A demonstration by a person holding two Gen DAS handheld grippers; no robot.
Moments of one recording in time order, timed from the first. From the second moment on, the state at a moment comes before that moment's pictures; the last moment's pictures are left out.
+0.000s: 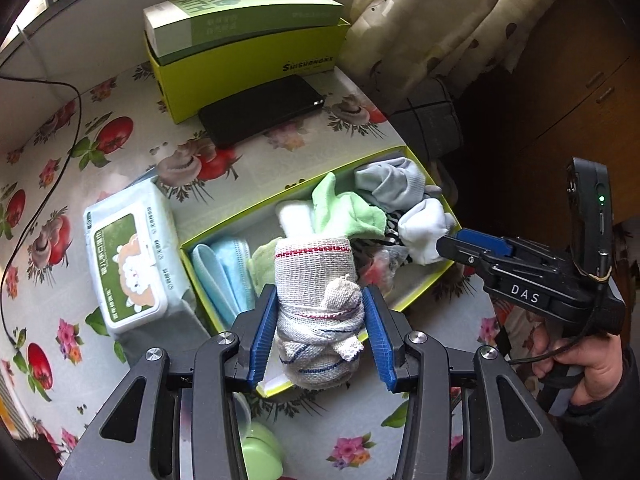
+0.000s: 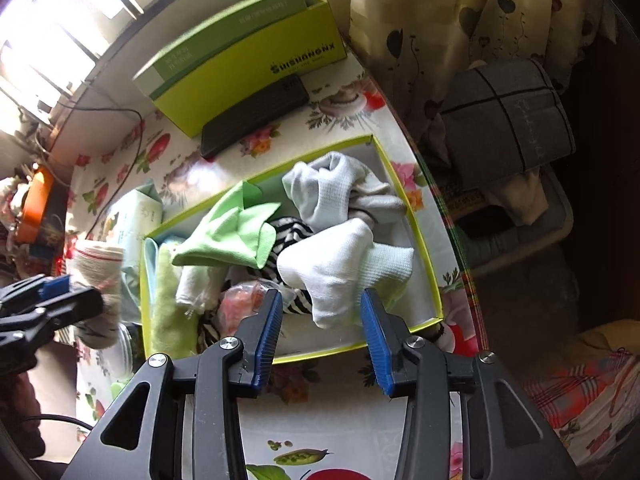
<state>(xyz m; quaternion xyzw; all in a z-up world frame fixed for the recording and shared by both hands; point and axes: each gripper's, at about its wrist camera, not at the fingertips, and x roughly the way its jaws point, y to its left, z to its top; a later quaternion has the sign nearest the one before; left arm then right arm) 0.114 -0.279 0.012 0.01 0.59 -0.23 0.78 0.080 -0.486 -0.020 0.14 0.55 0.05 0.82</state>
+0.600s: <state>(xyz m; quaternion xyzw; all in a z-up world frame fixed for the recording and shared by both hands) 0.144 -0.358 -0.027 0.02 0.61 -0.30 0.73 0.067 -0.497 -0.015 0.16 0.54 0.04 0.82</state>
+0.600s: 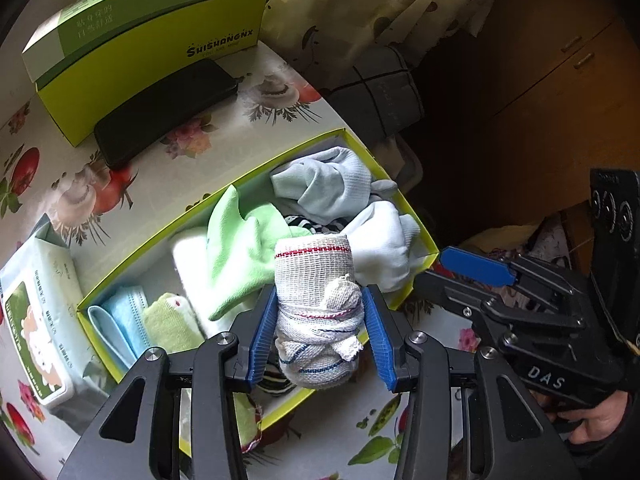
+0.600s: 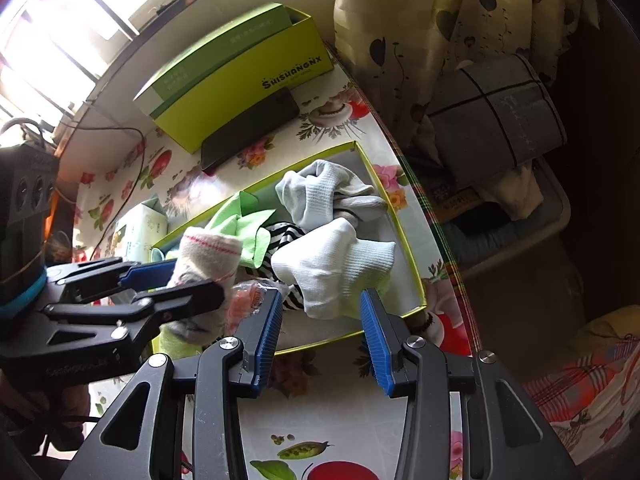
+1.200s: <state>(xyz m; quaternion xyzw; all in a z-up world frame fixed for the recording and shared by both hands) 0.146 -0.331 -0.015 -0.03 0.61 -0.29 0.74 0.066 -0.484 -0.012 0.16 0.54 0.06 0.82</state>
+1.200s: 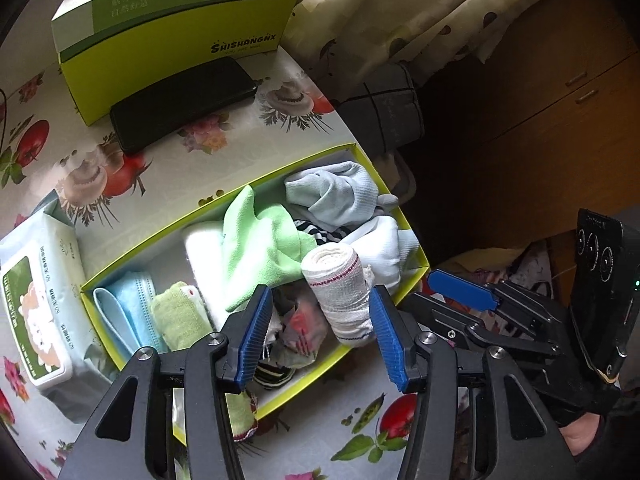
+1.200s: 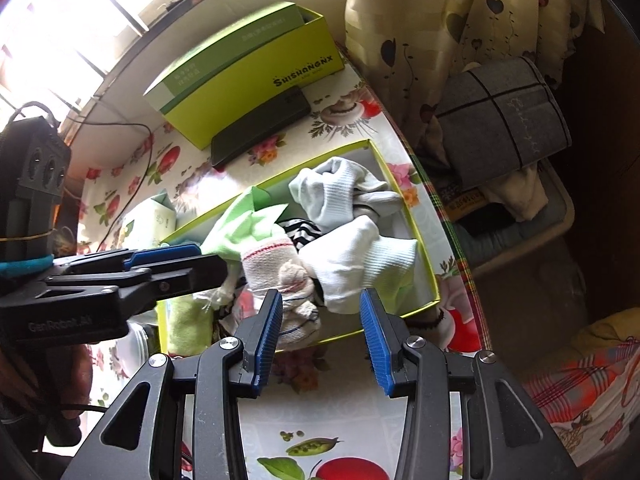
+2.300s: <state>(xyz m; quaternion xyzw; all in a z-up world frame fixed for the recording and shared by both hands) 0.085 -0.238 0.031 0.02 0.54 -0.21 0.82 0.038 -0.373 0.019 0.06 0.56 0.09 0.82</state>
